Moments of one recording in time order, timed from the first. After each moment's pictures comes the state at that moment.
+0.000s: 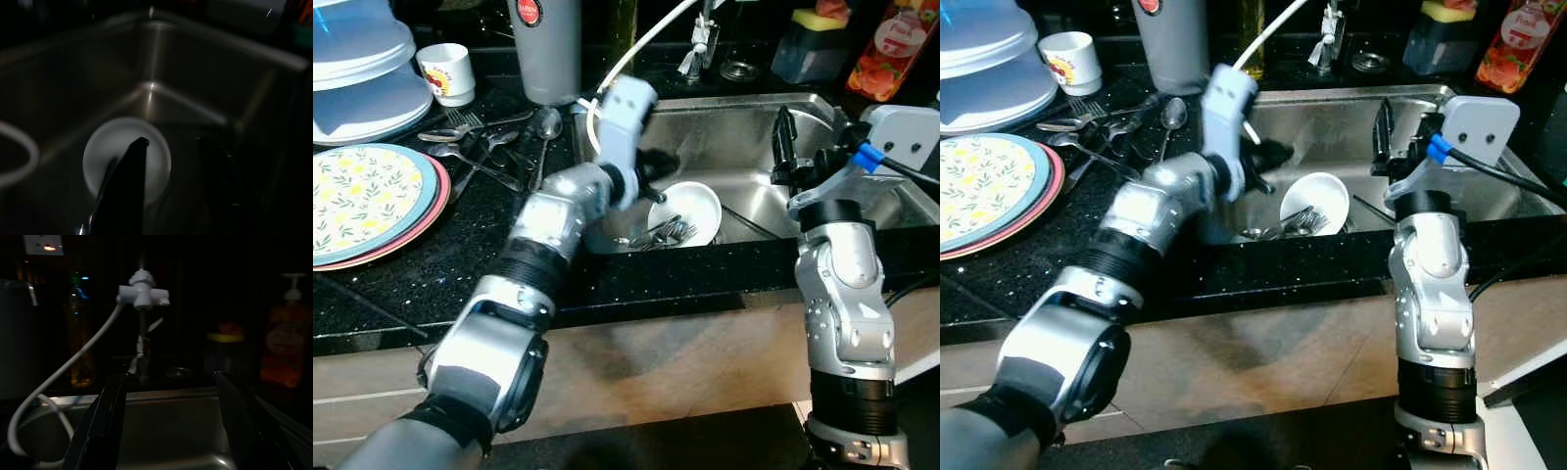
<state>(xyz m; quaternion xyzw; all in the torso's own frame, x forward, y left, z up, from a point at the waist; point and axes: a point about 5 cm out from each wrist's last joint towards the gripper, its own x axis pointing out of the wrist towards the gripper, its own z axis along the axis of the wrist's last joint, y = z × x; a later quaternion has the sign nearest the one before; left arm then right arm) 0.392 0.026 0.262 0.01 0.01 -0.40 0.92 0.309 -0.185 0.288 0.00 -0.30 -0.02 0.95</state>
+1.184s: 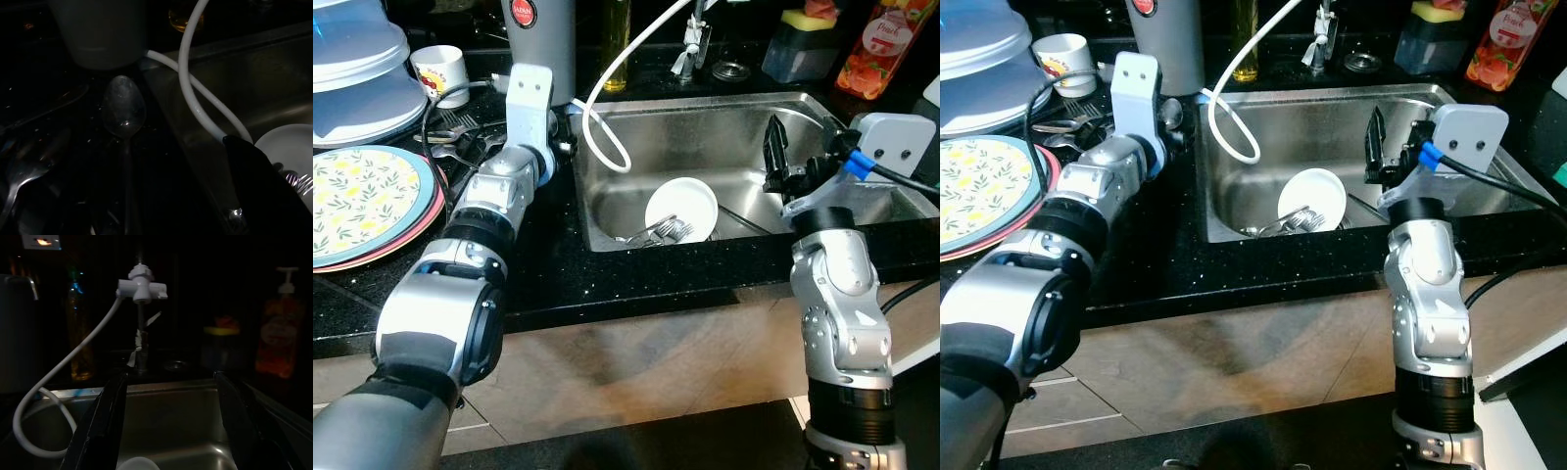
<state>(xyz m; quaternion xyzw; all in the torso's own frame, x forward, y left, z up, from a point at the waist) 0.429 0.131 0.275 0.04 0.03 -0.07 1.00 0.304 -0.184 0.282 0.00 -0.29 -0.03 0.96</state>
